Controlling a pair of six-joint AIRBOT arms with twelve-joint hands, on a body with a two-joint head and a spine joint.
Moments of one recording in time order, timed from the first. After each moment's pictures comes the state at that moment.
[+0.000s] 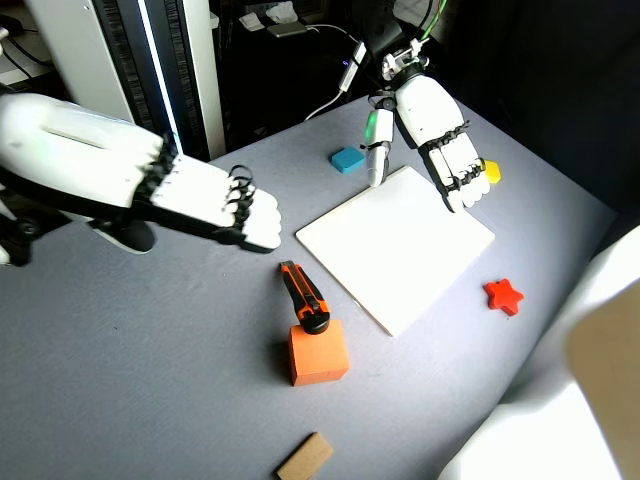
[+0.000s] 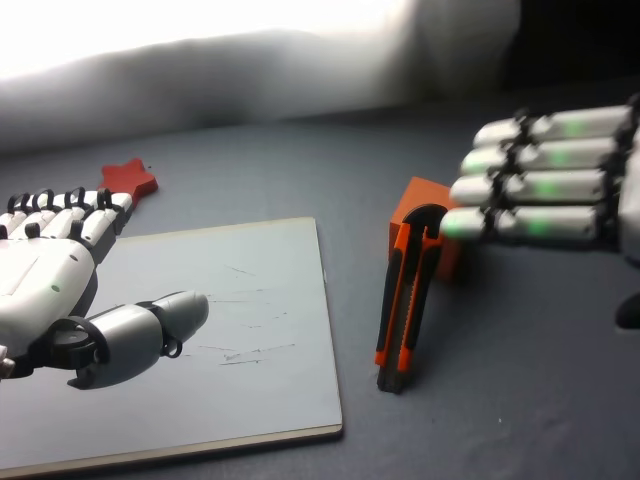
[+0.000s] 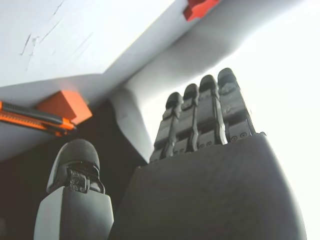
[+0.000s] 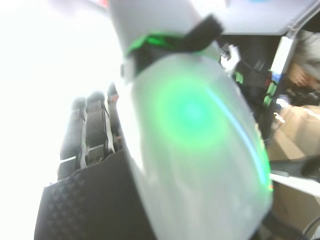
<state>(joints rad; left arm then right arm) 0.75 -0.80 0.56 -1.11 -1.09 1.73 -0.23 -0.62 0.80 -1.57 0.43 0.11</state>
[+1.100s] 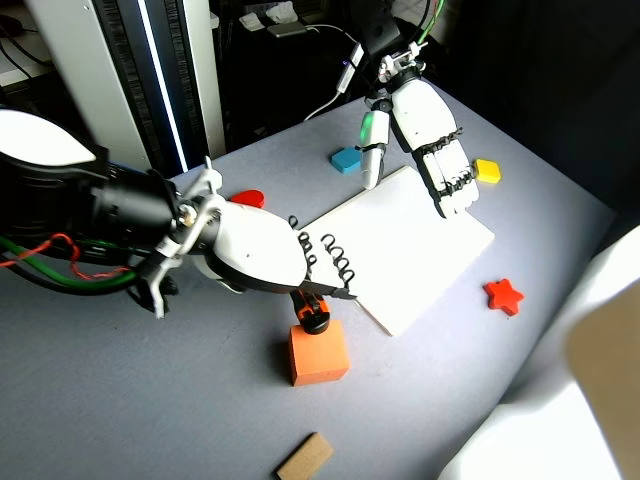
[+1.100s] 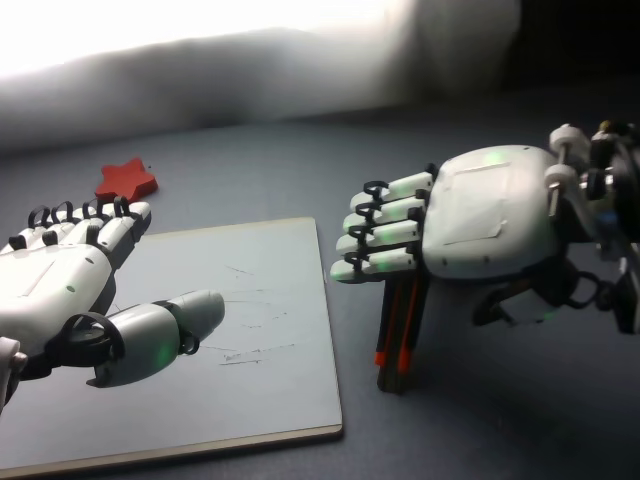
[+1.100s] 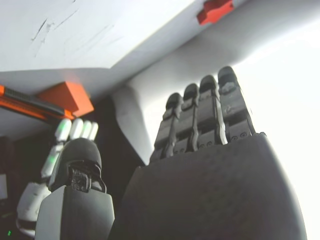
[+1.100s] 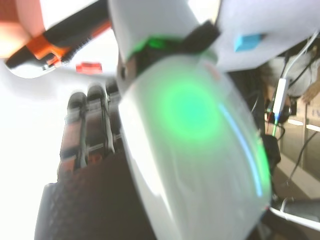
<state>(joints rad) 0.72 -0.82 0.56 -1.14 -1.05 1.68 -0.28 -1.14 1.15 -1.96 0.31 0.45</state>
